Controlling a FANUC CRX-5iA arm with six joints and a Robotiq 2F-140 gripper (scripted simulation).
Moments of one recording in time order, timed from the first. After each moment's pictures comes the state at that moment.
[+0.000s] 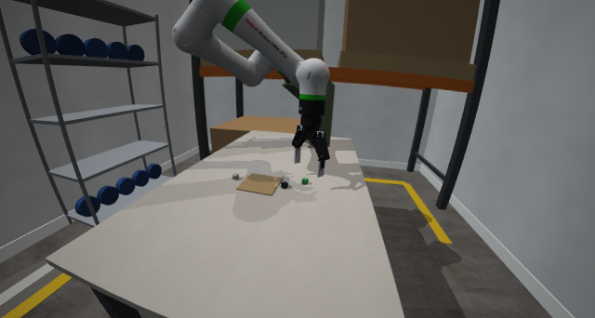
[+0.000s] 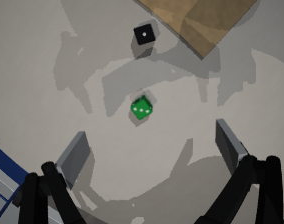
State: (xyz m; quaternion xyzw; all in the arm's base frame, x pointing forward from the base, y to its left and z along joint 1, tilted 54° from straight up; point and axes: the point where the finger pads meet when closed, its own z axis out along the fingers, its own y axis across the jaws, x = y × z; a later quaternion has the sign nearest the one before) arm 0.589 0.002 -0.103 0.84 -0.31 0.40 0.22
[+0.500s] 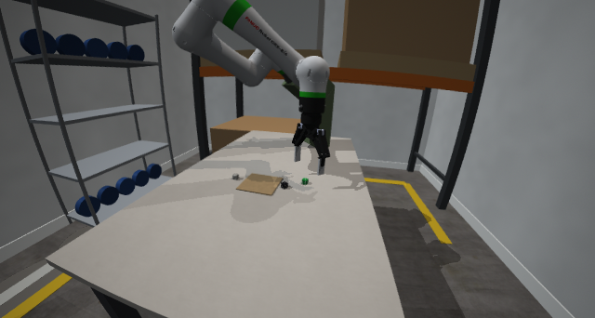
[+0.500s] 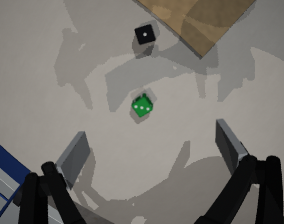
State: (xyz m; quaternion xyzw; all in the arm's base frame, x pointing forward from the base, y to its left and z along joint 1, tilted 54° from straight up) arm 0.585 0.007 -0.099 0.84 -0.31 0.40 0.22
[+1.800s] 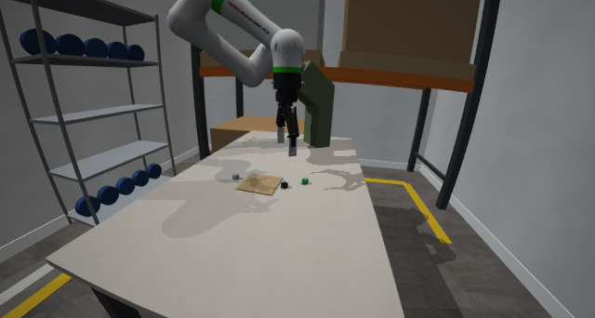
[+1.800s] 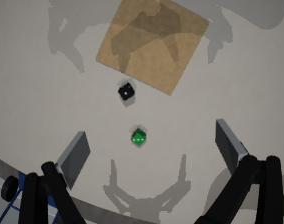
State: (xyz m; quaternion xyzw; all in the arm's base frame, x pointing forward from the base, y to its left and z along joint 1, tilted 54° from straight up) arm 0.557 -0.001 0.016 0.79 -0.42 0.41 0.16
